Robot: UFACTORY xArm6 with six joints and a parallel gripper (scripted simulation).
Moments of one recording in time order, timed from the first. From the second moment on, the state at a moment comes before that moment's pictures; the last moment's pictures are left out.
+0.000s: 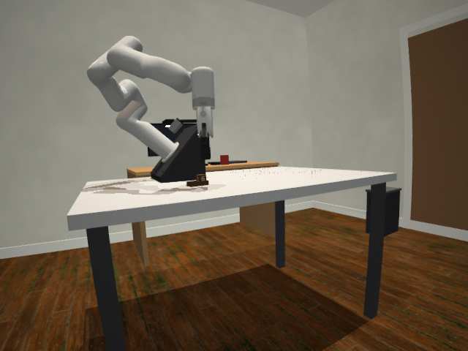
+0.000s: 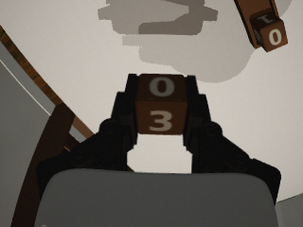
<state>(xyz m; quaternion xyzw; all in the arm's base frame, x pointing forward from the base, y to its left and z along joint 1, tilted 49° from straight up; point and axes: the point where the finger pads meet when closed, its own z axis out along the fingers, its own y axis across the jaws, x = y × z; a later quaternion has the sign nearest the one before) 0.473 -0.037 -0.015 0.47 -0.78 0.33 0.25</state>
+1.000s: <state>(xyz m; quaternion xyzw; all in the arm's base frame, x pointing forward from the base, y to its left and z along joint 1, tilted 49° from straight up) 0.473 -0.038 -0.015 0.14 -0.90 0.40 0.10</state>
